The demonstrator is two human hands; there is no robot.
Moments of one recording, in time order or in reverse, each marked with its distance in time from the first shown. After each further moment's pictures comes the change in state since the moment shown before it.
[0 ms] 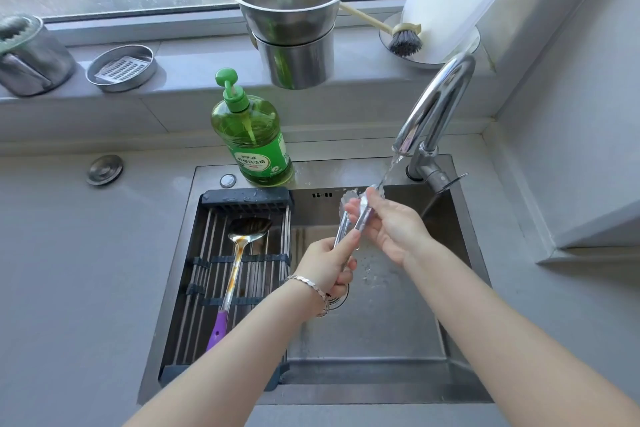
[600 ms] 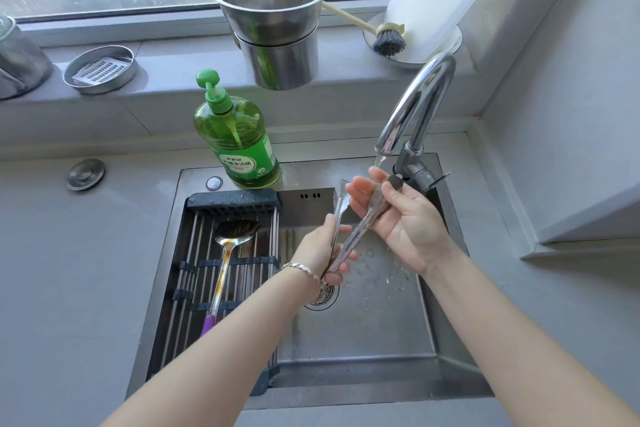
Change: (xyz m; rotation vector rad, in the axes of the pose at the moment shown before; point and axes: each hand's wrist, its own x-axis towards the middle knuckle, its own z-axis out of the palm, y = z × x) left_hand 0.016 0.012 0.011 -0.021 0.022 -0.054; right_hand -0.030 -0.024 -0.015 0.253 -0.292 -0.161
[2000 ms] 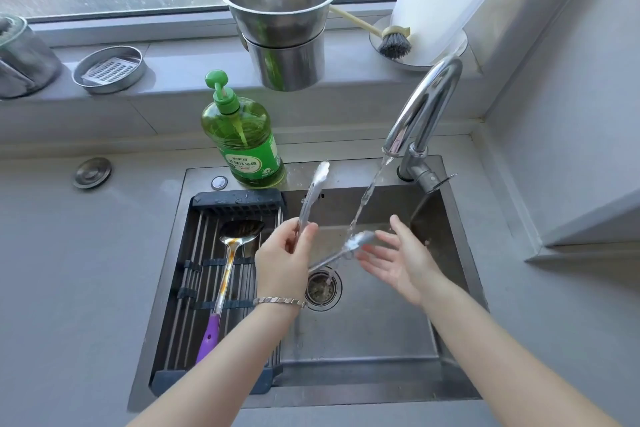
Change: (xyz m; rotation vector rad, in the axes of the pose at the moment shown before) left_hand -0.032 -0.014 -0.030 0.401 0.520 0.734; right_hand -0.008 0.036 -0.035 -0.374 0.431 0.311
